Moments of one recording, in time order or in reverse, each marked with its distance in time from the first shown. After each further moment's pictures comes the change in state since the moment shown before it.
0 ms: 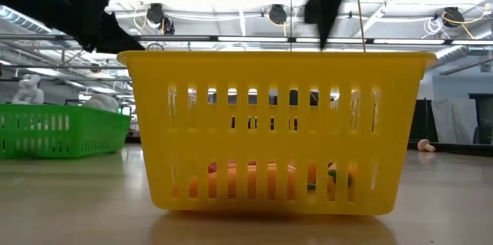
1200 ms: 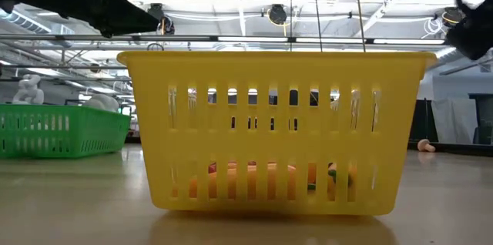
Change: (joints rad) left arm 0.000 0.064 -0.014 0.324 0.129 0.178; right arm 0.499 -0.377 -0.852 0.365 -0.291 1.095
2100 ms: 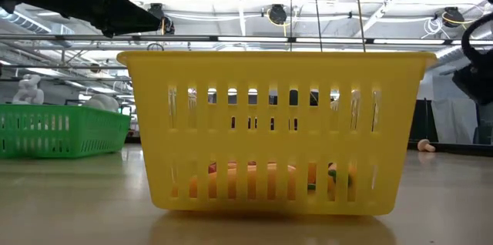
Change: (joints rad) left arm 0.000 0.018 0.000 0.024 0.000 0.010; right arm 0.006 0.023 -0.194 0.349 0.007 0.072
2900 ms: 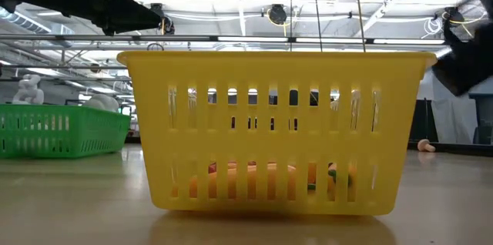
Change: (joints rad) left arm 0.000 0.000 0.000 0.023 0.008 0.002; right arm -0.042 0.019 0.040 0.016 0.014 -0.117
